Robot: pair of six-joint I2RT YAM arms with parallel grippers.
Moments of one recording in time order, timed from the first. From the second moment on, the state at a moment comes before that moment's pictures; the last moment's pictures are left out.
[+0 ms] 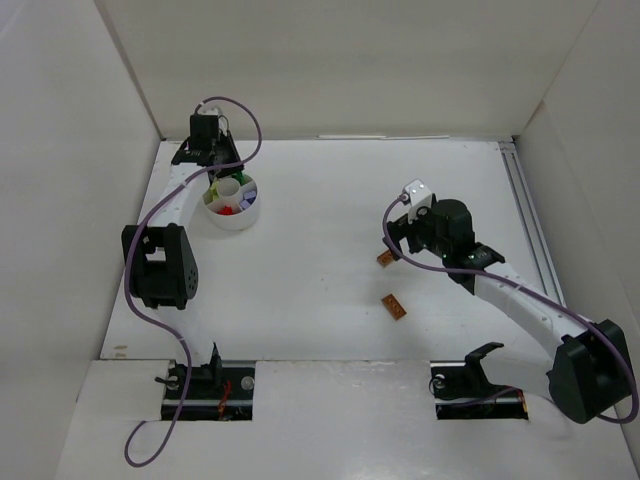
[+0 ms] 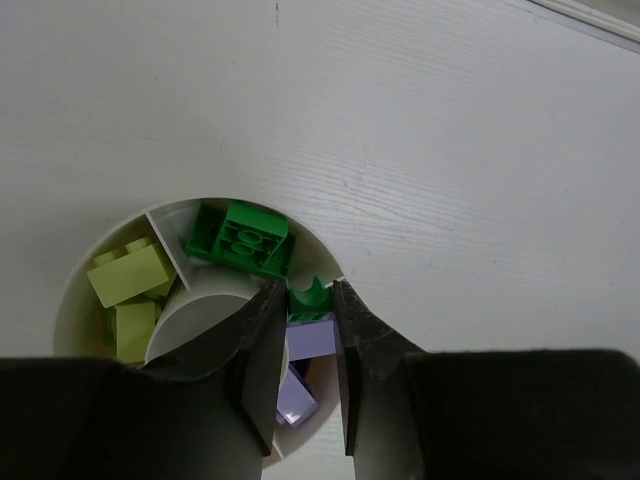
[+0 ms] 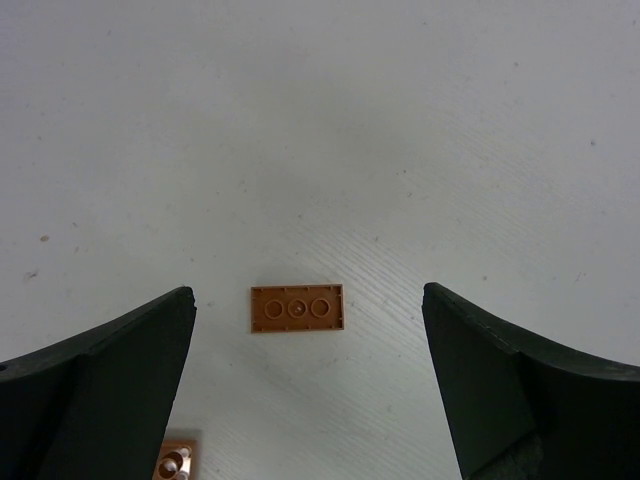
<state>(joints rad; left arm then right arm) -0.05 1.84 1.58 -0.43 0.04 -0.35 0.43 1.15 0.73 -0.02 -0.11 -0.15</state>
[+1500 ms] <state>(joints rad) -0.43 1.26 0.90 -0.15 0.14 -0.59 0.51 1.73 1.02 -0.31 0.23 0.74</state>
